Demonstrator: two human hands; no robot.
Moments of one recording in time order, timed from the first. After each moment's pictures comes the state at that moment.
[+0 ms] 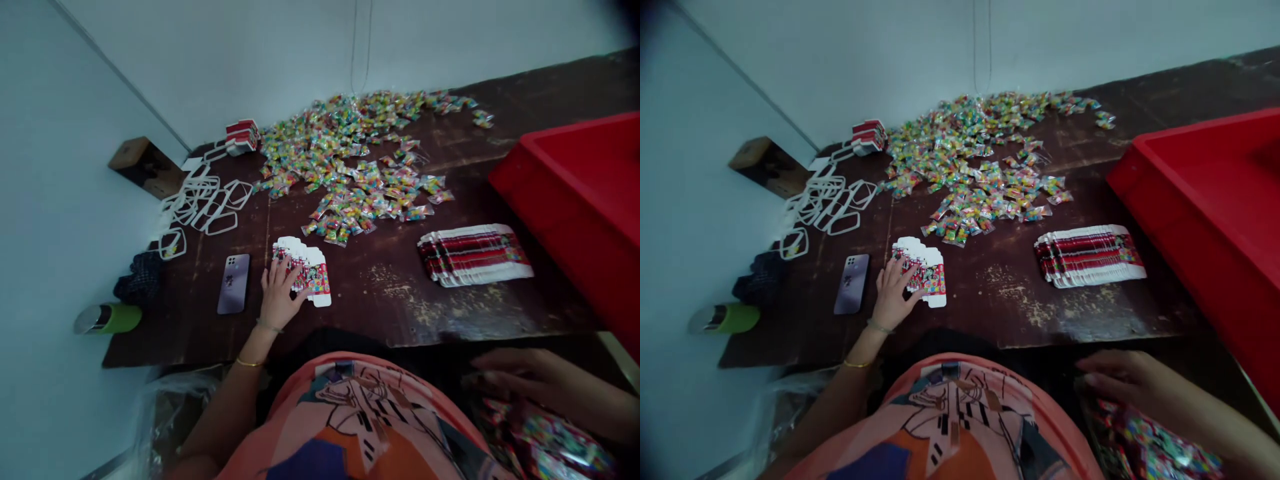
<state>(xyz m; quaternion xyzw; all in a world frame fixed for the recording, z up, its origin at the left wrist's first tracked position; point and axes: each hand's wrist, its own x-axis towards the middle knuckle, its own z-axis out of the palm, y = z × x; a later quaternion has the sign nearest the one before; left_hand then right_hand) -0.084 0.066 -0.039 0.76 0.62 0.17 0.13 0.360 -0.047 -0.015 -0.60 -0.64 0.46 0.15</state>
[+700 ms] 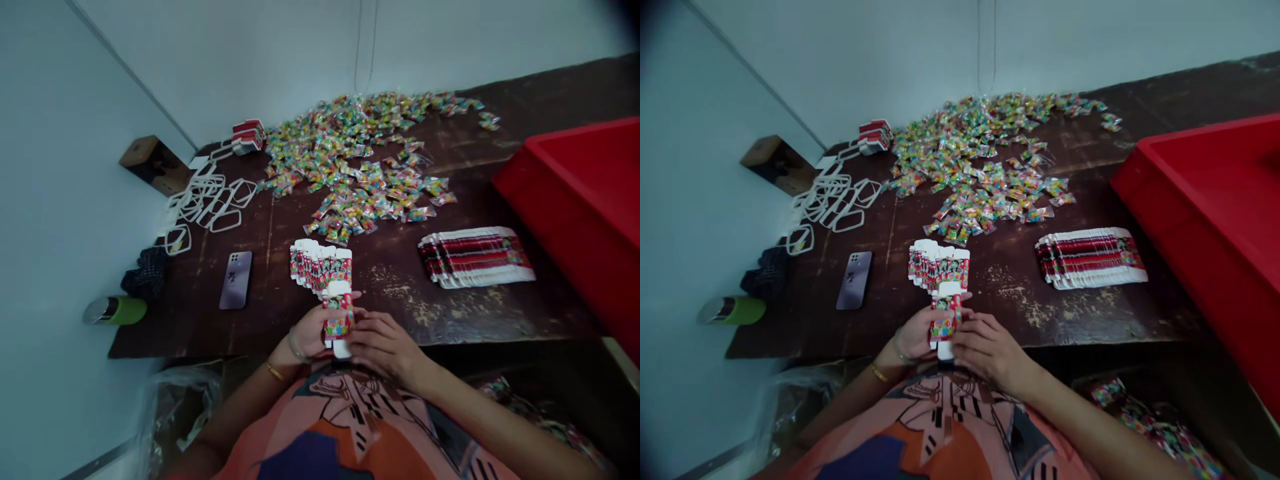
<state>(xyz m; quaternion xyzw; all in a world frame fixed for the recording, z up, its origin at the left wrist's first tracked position) -0.010 0.022 -0.016 0.24 0.38 0.27 0.85 0.196 -0.006 -0.026 -0.26 -0.87 0.25 0.34</state>
